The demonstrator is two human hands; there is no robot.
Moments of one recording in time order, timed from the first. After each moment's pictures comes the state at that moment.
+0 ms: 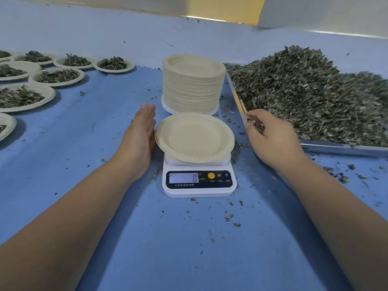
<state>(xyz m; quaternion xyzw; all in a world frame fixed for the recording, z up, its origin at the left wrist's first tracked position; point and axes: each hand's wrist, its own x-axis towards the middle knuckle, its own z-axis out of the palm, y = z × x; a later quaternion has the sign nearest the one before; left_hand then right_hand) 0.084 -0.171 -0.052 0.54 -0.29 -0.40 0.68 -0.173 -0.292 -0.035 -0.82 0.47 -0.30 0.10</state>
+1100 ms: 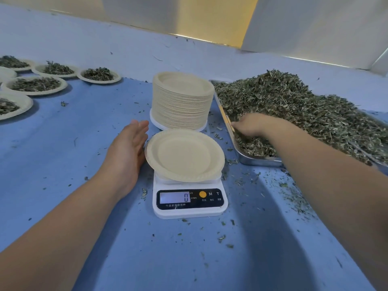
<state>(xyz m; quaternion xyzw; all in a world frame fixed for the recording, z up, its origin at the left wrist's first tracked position) 0.093 -0.173 -0.050 0.50 -0.26 -0.42 0.71 -0.133 -0.405 0.016 -0.81 0.58 0.08 0.04</state>
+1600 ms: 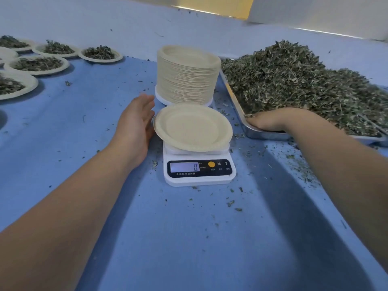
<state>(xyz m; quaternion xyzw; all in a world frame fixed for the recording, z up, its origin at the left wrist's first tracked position) 0.087 -0.167 -0.042 0.52 -0.24 -0.41 0.71 -0.166 -0.376 -0.009 -0.78 0.58 0.19 0.12</state>
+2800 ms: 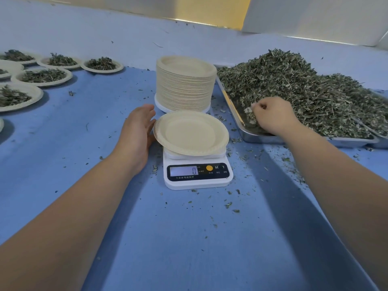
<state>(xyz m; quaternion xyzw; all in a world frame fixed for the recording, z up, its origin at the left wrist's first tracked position) 0.089 -0.169 -0.047 0.53 -0.25 -0.40 0.71 -0.181 -0.345 -0.007 -0.80 0.55 -0.24 0.06</state>
